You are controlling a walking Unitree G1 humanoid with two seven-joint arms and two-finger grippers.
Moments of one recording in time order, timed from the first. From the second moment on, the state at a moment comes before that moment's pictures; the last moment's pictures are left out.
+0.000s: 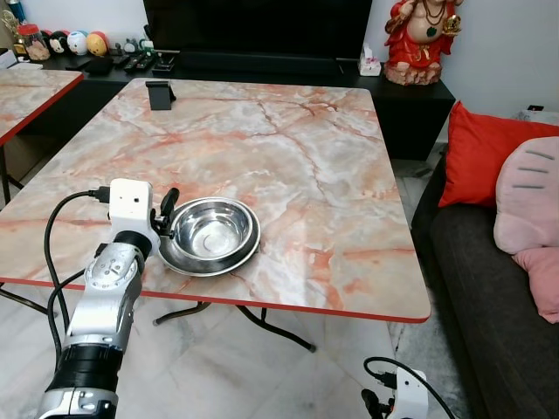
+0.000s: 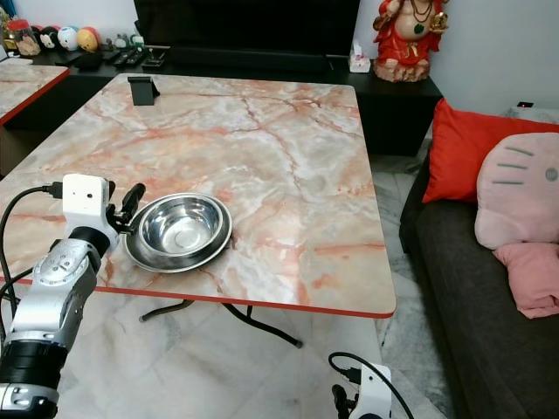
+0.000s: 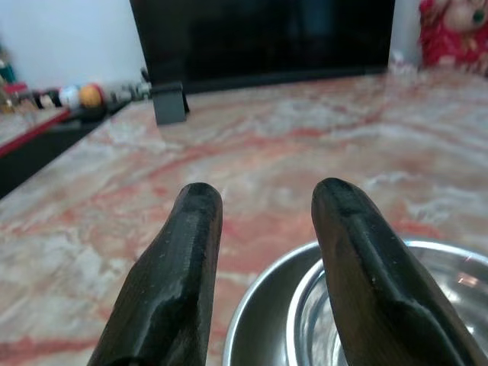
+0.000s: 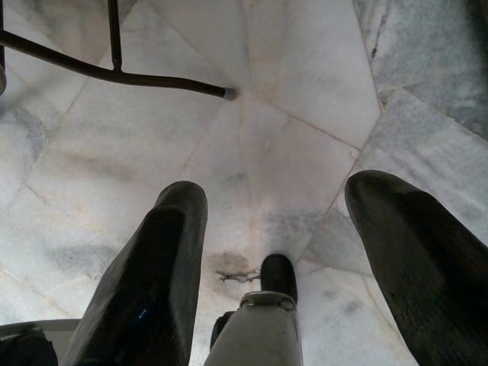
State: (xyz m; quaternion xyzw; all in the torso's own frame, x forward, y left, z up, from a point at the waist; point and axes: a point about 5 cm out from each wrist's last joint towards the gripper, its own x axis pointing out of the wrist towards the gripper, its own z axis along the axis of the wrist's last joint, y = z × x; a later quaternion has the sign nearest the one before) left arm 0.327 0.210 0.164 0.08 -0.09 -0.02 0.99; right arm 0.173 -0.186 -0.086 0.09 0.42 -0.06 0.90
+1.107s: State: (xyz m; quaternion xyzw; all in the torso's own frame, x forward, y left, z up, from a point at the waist) left arm 0.320 0.193 0.146 0.11 -0.13 0.00 0.99; right arm 0.175 -0.187 -0.085 0.09 0.42 -0.06 0.90
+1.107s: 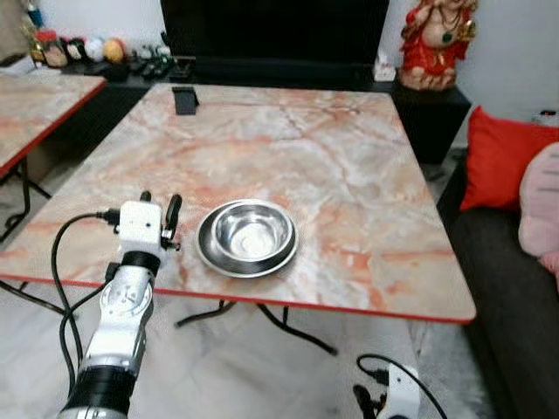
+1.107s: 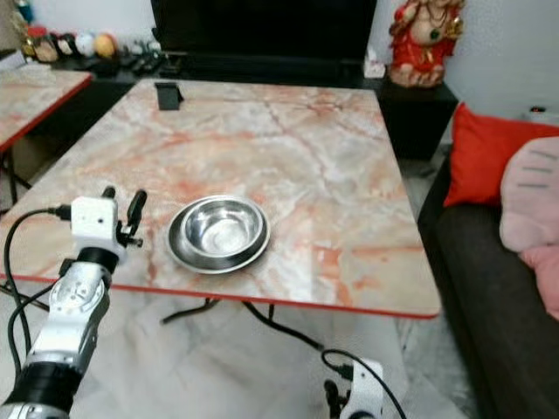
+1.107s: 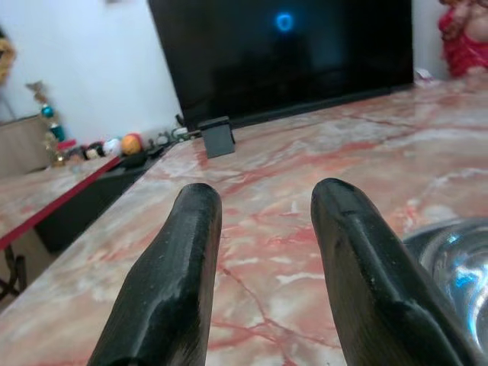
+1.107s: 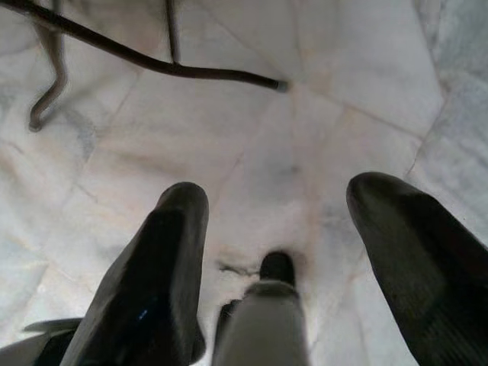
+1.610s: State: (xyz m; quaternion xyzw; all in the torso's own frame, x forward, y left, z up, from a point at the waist) left arm 0.321 0.197 0.144 0.11 -0.12 0.01 0.99; right arm 0.173 -0.189 -0.086 0.09 0.42 -0.06 0.90
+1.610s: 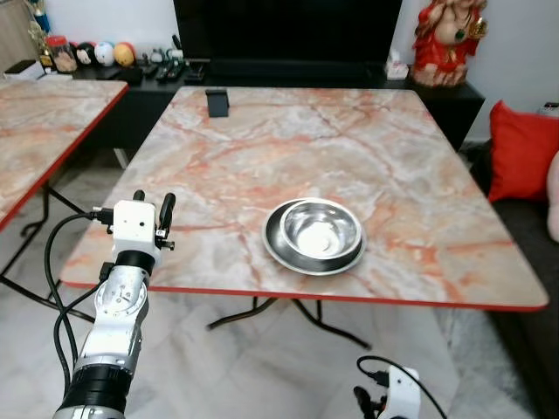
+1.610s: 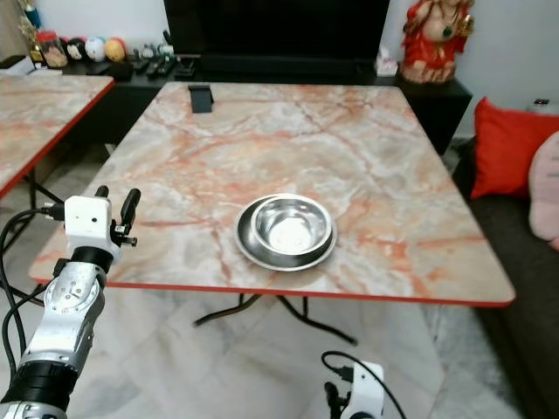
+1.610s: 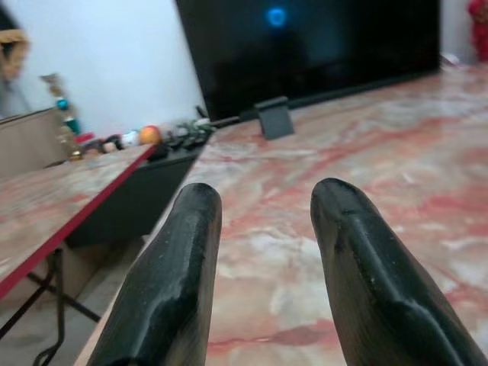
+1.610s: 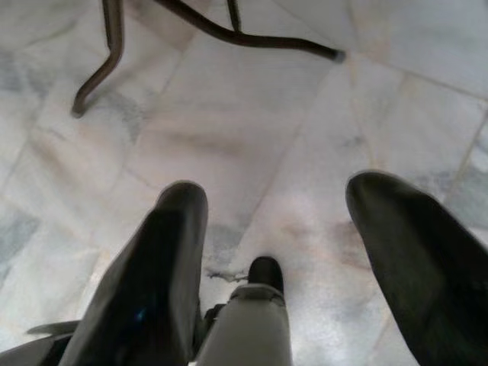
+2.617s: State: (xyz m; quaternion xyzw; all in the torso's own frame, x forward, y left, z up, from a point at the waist) left arm 0.319 0.209 0.137 0.10 -0.11 0.03 0.99; right arm 0.176 -0.181 -0.085 0.09 0.42 -0.05 0.90
